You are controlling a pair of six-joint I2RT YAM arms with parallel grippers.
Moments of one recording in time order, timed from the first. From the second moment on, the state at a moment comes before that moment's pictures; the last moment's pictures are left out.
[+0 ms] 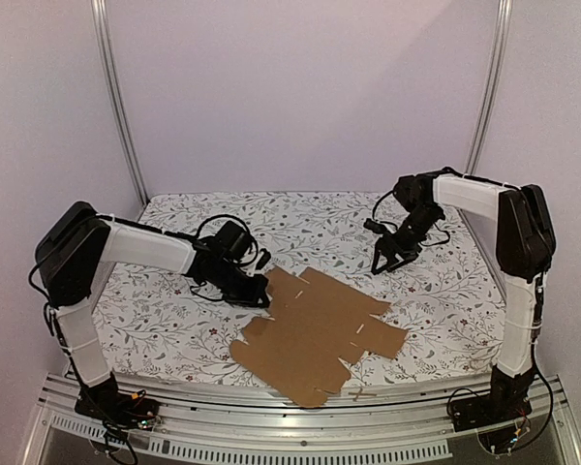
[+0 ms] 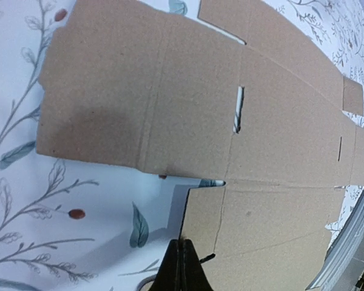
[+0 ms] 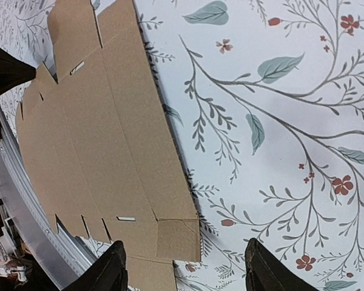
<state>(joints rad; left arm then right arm) -0.70 1.90 1.10 -0.26 0.30 -0.43 0.34 2.08 1.68 -1.14 -0.50 -0.22</state>
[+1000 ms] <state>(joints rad) -0.70 1.71 0.86 -0.09 0.44 -0.54 0.64 2.33 1.81 -1.11 -0.62 -0.16</state>
